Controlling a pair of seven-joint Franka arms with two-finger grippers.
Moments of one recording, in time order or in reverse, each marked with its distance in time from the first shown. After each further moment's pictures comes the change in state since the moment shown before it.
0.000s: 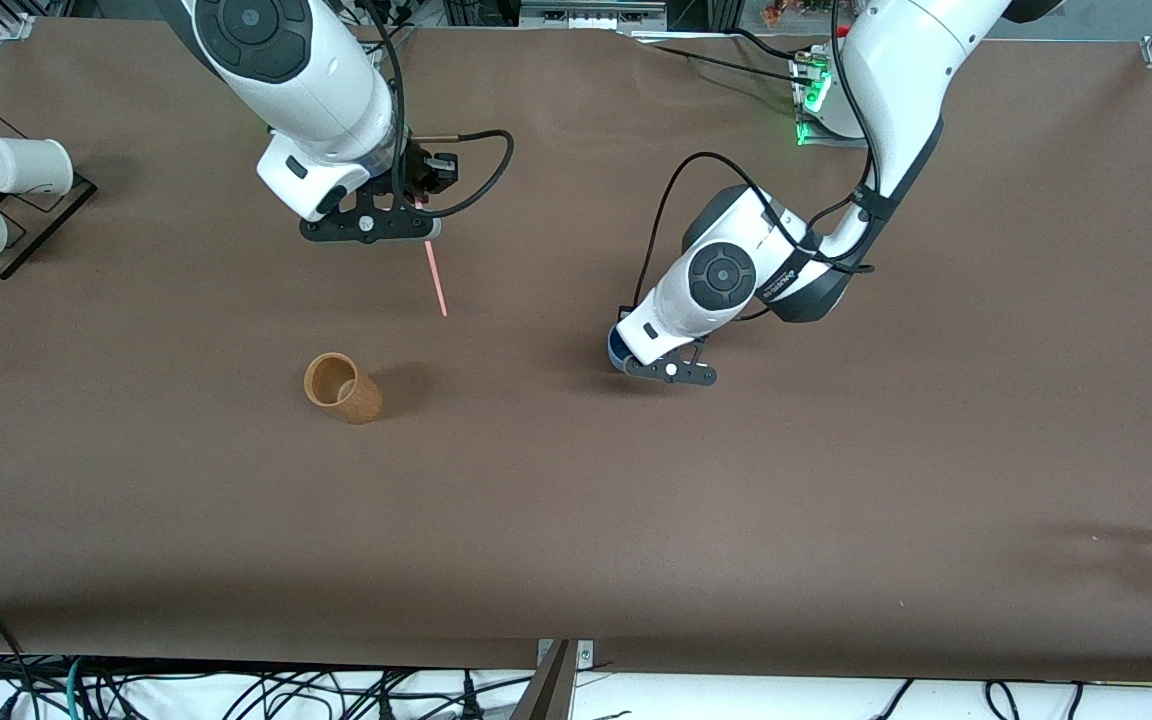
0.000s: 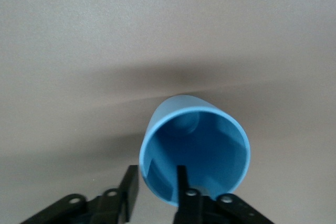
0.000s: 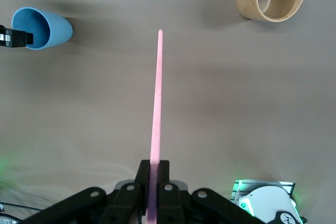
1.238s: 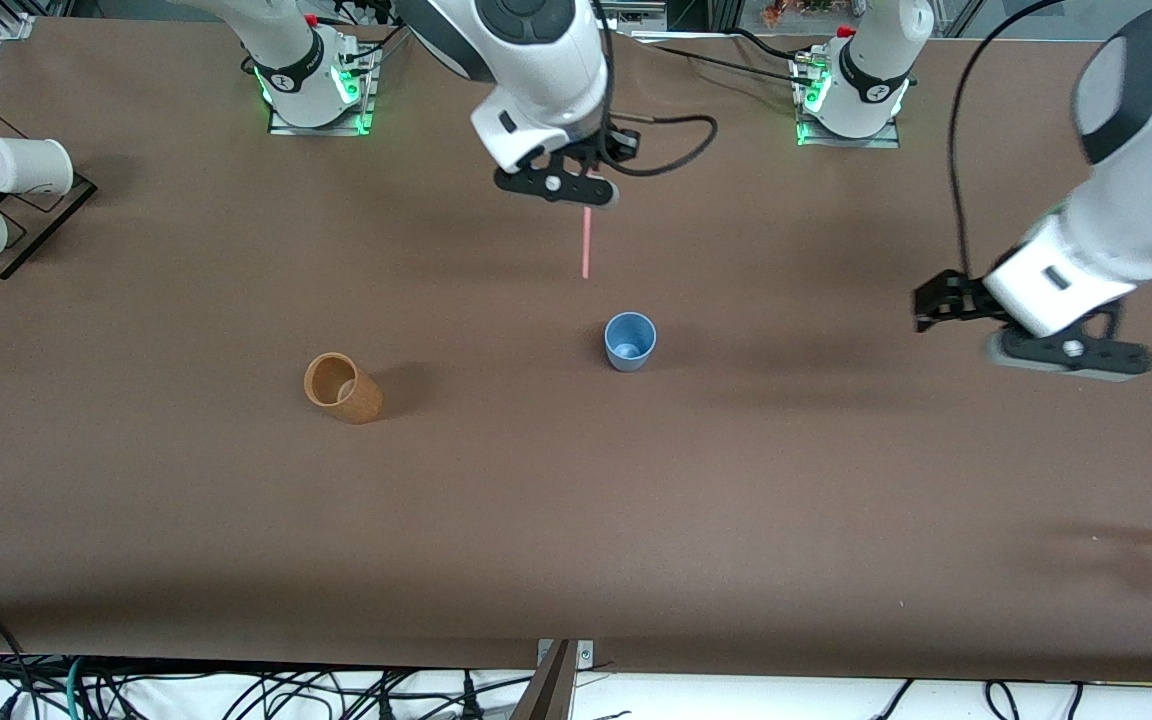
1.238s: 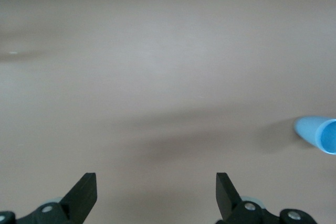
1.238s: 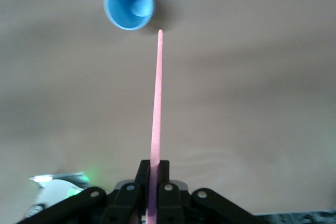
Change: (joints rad) left arm 0.256 -0.451 0.281 0.136 0.001 -0.429 0.505; right arm 0.255 0.272 0.071 0.234 0.068 0.206 0.554
